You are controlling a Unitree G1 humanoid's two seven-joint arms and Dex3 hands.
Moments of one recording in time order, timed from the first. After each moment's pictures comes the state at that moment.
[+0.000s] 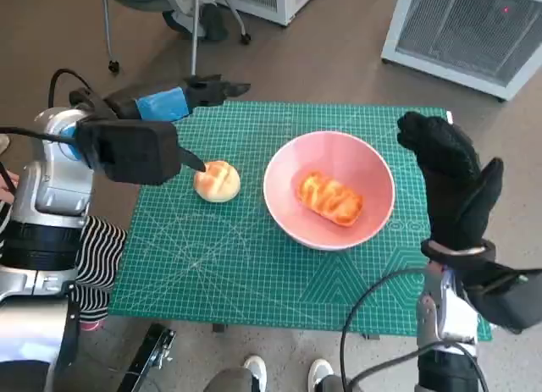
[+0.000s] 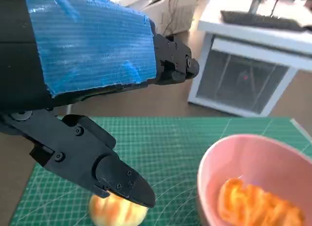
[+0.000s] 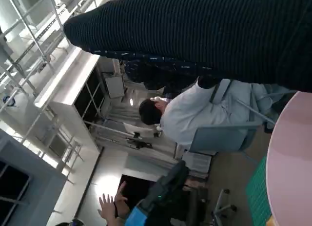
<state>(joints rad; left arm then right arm) -0.94 0.65 -0.22 0.49 0.39 -0.18 -0.69 -0.37 -0.11 -0.16 0.18 0.31 -0.48 0.34</state>
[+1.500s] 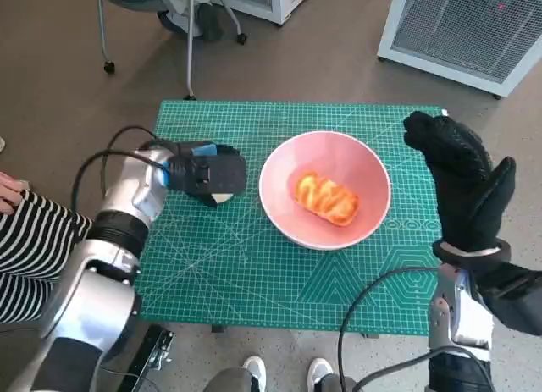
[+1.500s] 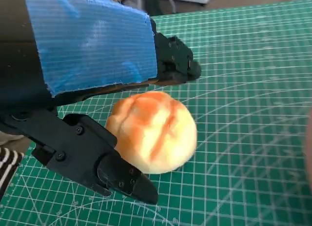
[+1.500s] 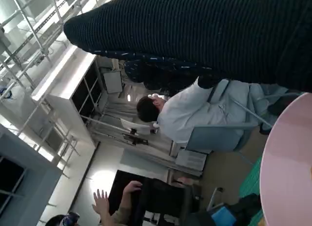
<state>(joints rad) -1.08 0.39 -0.50 1.24 0.66 -0.12 -0.31 -0.35 -0.15 -0.18 0.12 0.33 -0.44 0.38</state>
